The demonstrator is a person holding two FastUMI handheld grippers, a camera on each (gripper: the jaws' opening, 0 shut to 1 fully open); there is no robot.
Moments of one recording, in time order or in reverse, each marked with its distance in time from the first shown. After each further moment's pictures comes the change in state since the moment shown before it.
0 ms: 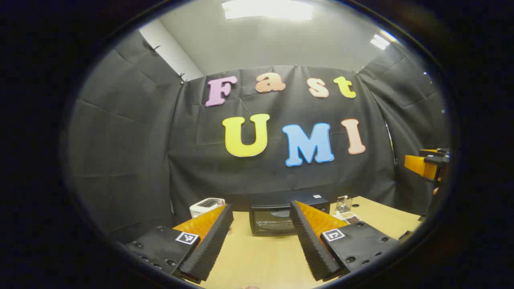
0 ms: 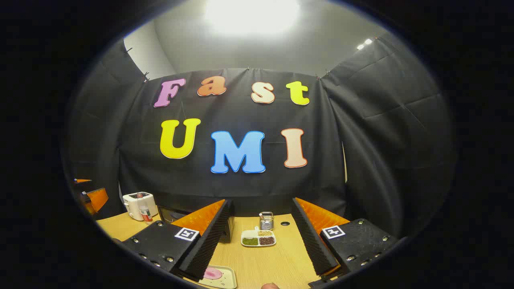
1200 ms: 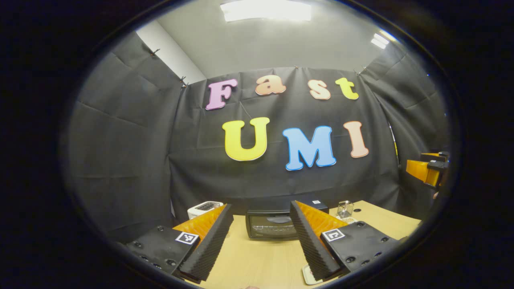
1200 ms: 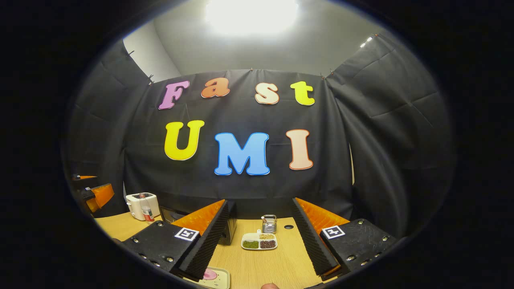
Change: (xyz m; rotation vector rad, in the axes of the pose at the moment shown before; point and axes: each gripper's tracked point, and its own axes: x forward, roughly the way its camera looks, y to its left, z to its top) left arm 0.021 -0.031 0.015 0.014 -0.032 0.037; right arm 0.019 -0.014 -0.002 0.008 -0.017 0.077
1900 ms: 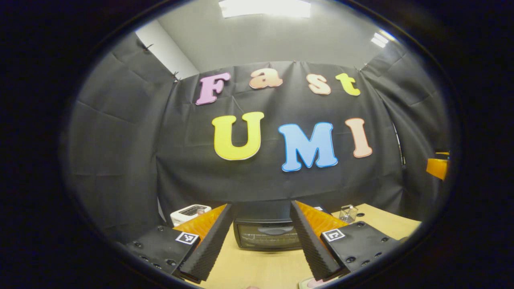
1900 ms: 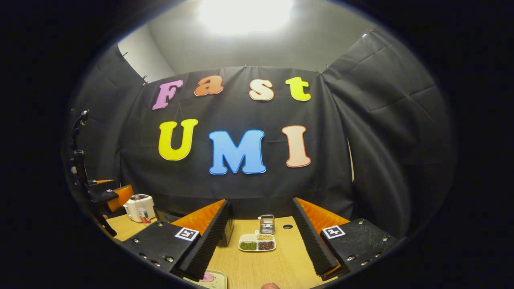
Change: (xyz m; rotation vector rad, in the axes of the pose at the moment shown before) left arm 0.115 -0.025 -0.027 -0.018 0.012 -0.059; right arm 0.027 -0.016 -0.003 0.028 0.004 -0.050
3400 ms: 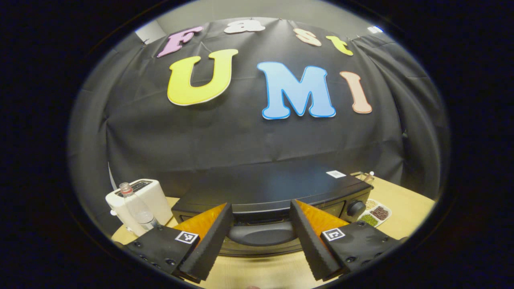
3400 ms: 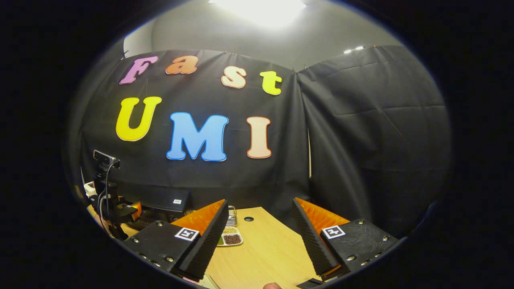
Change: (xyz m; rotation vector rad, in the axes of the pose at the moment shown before) left arm 0.202 -0.039 -0.187 0.017 0.264 -0.173; right arm 0.002 -0.011 -0.019 -0.117 0.090 -0.346
